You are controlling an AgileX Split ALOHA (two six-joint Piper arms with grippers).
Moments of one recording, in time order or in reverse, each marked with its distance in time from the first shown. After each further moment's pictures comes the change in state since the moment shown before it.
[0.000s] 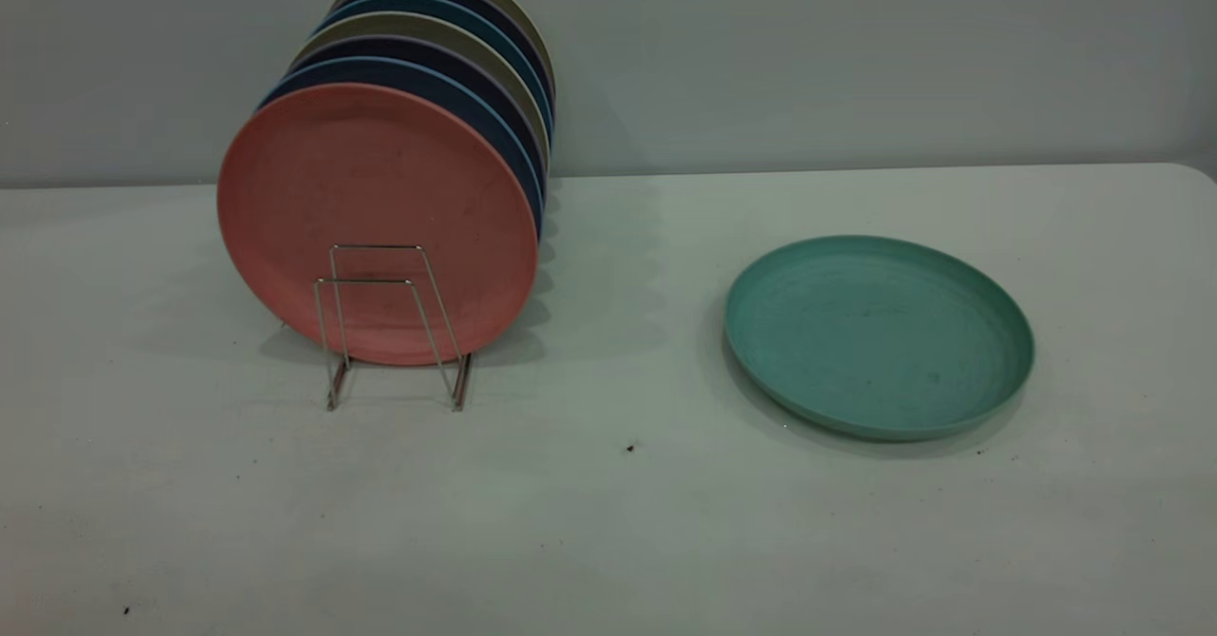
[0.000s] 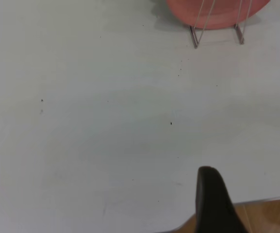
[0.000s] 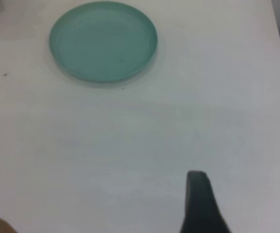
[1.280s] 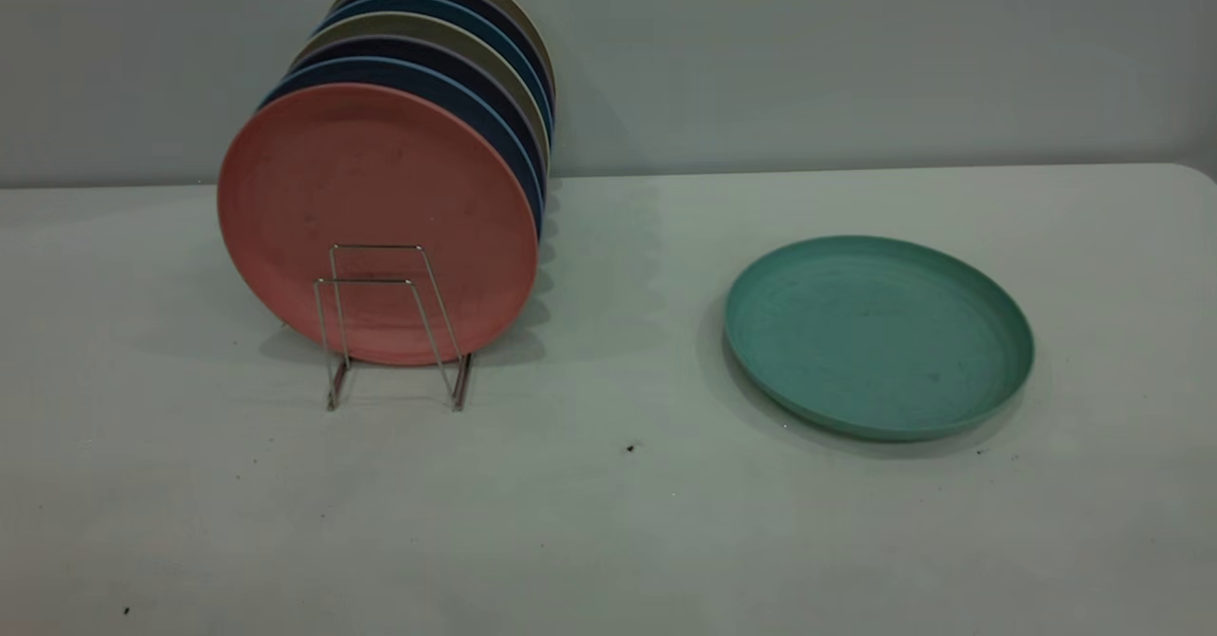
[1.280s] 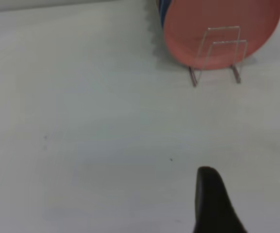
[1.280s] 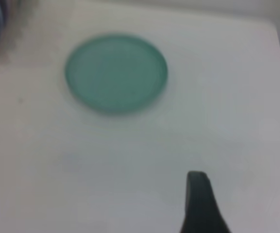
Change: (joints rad) left arm 0.000 0.055 -0.018 -0.013 -0.114 -0.001; right arm 0.000 0.053 -0.017 0.063 -0.133 -0.076
